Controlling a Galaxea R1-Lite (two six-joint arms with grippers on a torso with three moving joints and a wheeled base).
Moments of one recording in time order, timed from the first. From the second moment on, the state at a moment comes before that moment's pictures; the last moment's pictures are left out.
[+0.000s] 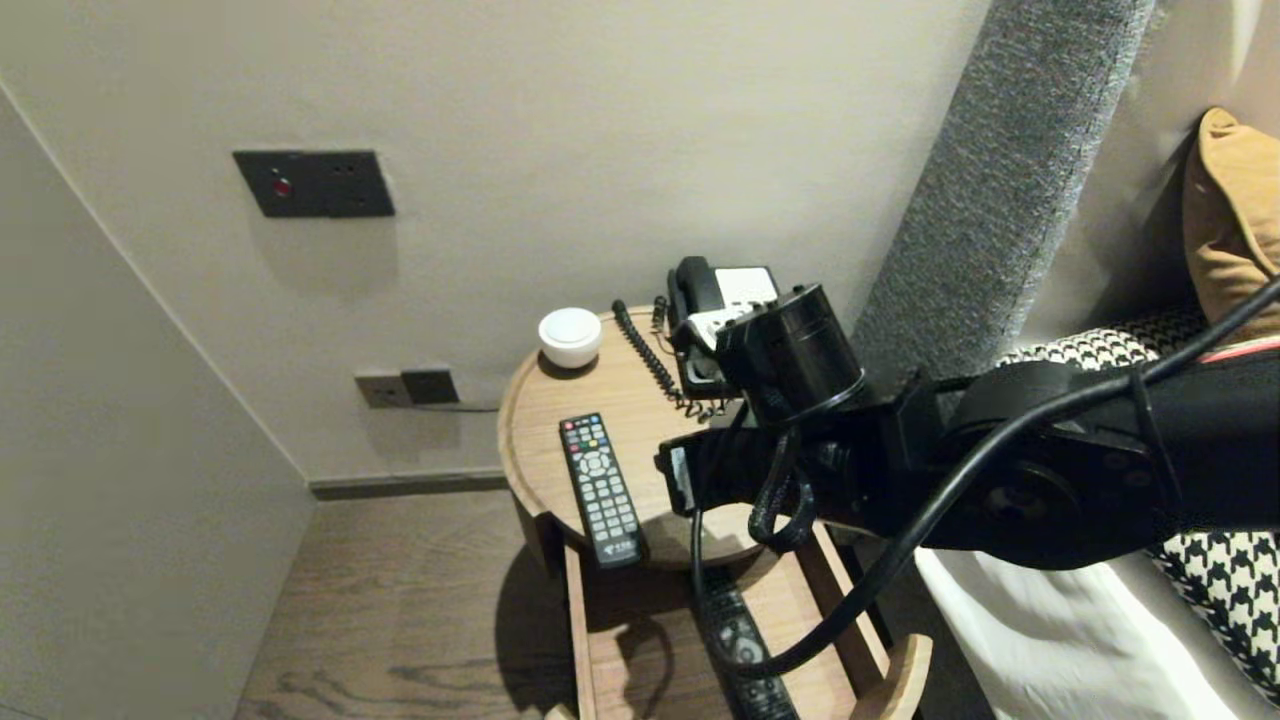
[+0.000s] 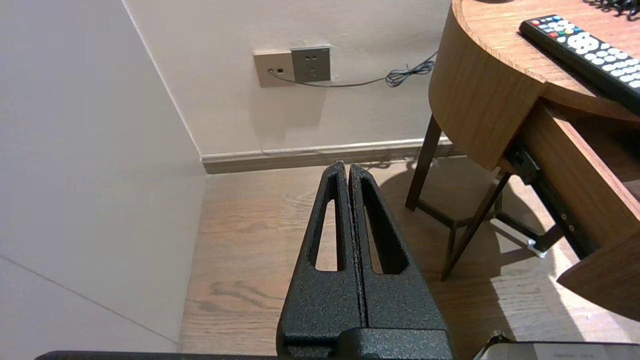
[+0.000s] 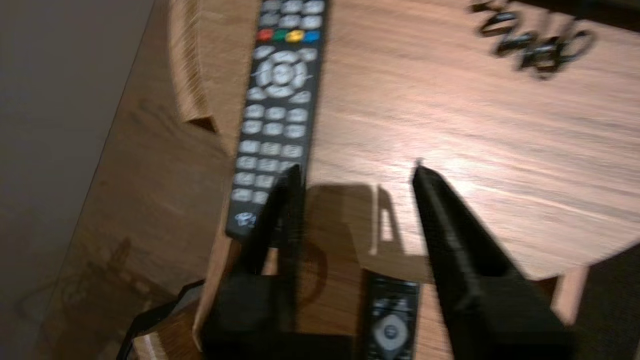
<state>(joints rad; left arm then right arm) 0.00 0.00 0.00 0.00 0.00 0.05 0.81 1.85 -1.29 -0.02 -0.26 0.25</state>
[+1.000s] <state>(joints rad) 0.00 0.00 0.00 0.00 0.00 0.05 0.86 2.15 -1.66 0.08 -0.38 0.22</state>
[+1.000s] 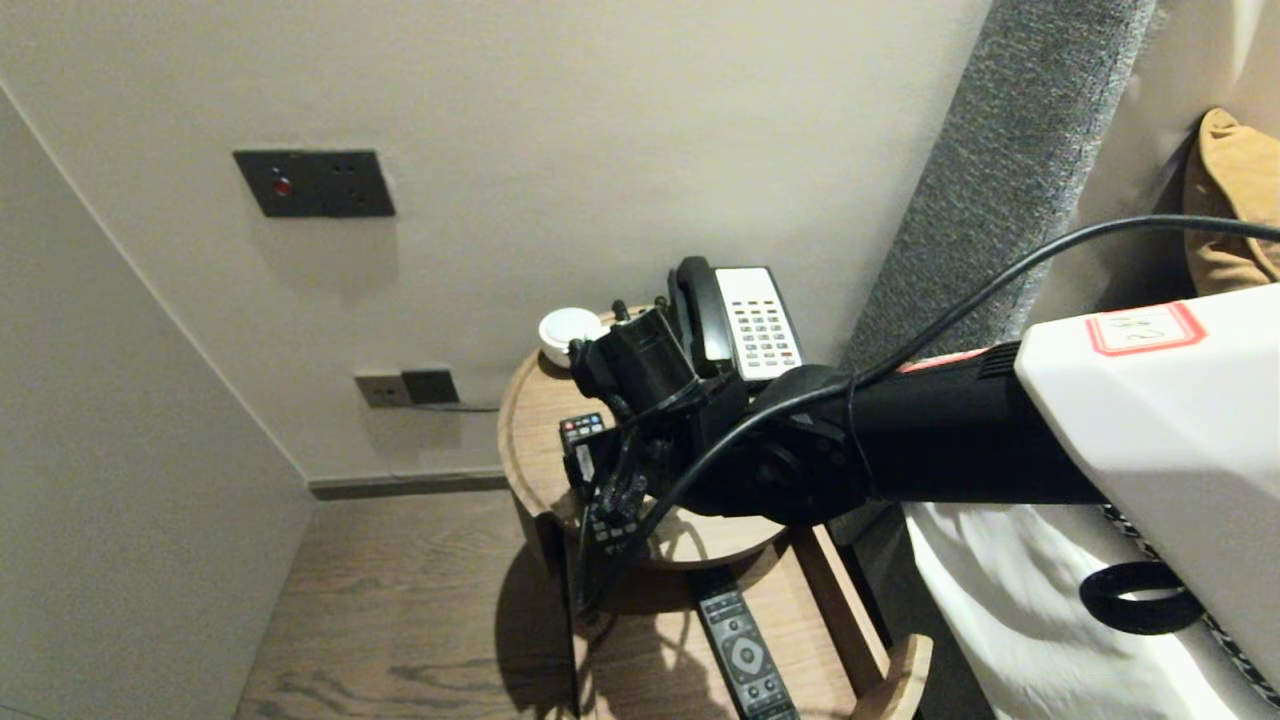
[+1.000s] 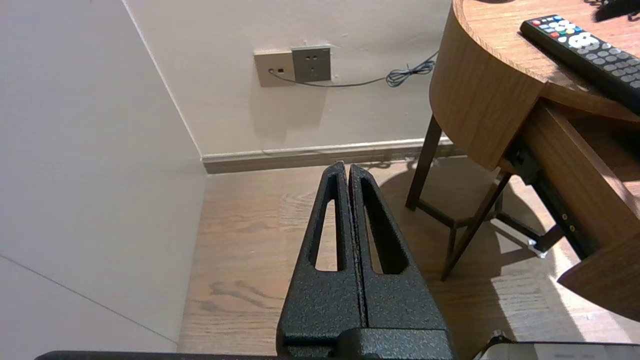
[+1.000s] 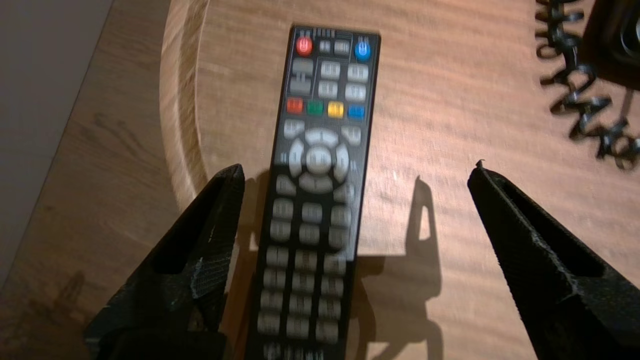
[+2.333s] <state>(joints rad) 0.00 0.00 0.00 0.00 0.00 0.05 0.87 2.31 -1.82 0.17 -0.46 0.17</state>
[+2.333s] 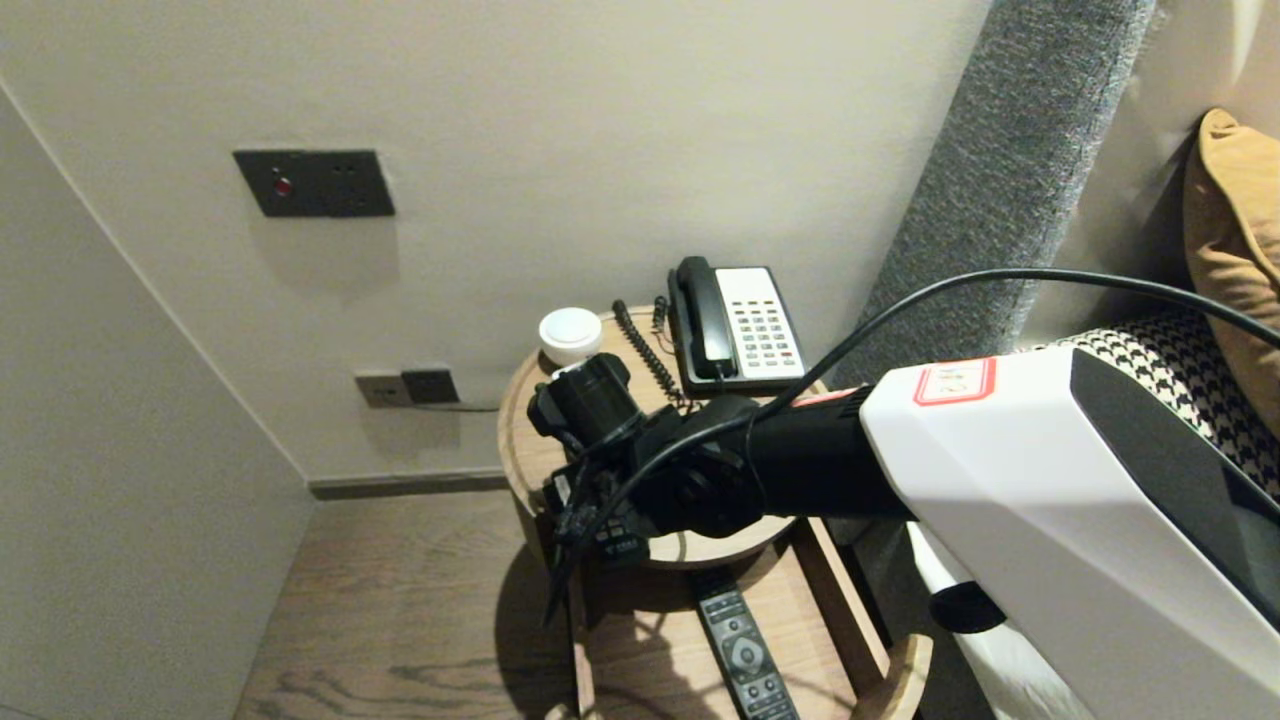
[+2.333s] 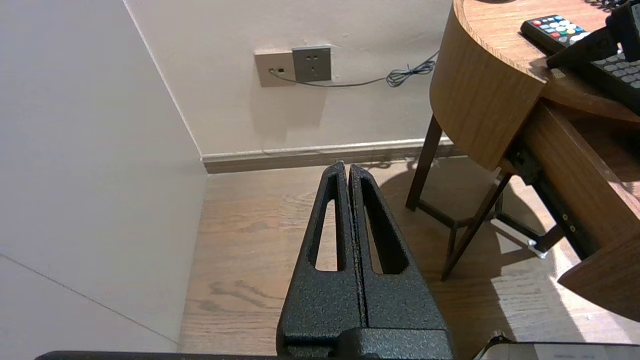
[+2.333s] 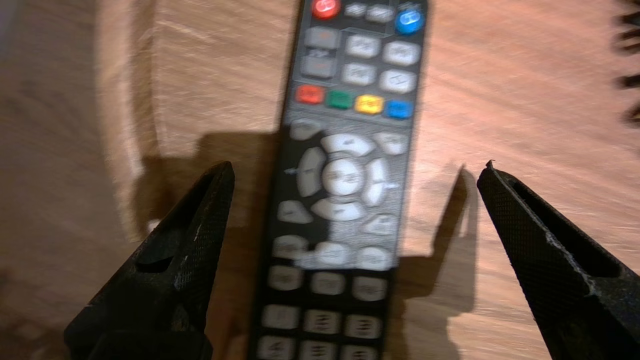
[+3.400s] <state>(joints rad) 0.00 0.00 0.00 0.00 0.00 0.05 0.89 2.30 -1.80 0.20 -0.47 0.18</state>
